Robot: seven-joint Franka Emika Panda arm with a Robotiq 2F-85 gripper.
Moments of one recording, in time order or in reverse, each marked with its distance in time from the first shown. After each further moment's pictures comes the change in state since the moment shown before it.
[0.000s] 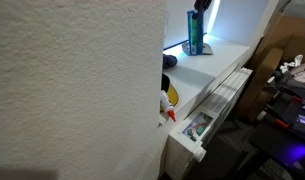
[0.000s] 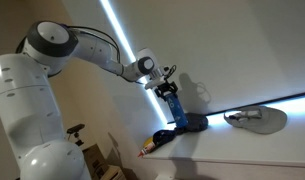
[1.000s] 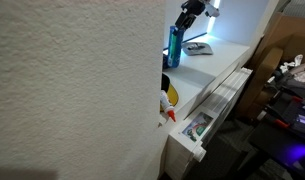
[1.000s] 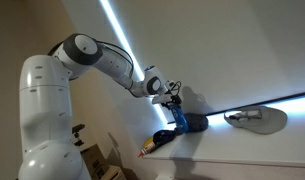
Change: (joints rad) arm -0.055 0.205 0.141 0.000 0.125 0.375 -0.021
